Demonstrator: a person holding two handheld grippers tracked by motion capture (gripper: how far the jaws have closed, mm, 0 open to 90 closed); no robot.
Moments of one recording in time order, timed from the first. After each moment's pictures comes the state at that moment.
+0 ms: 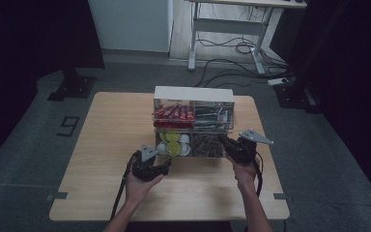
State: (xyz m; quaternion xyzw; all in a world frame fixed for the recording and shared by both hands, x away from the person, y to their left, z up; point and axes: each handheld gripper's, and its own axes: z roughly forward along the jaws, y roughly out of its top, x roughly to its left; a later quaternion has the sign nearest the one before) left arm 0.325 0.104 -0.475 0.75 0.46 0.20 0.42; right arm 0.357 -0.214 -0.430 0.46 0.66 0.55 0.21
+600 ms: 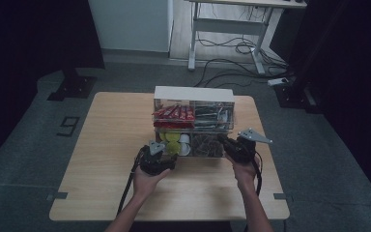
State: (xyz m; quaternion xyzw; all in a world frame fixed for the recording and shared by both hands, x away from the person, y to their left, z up) left arm 0.345 0.086 -0.479 0.75 0.47 0.20 0.42; right arm 0.358 -0.212 -0.429 0.46 0.67 0.54 0.21
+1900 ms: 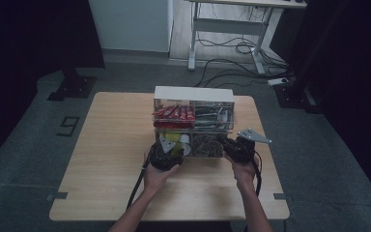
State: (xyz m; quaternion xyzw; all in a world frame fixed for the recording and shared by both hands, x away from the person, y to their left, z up) left arm 0.363 0.056 -0.490 0.75 0.46 0.25 0.40; right arm 0.359 -0.210 -0.430 0.46 0.67 0.55 0.21
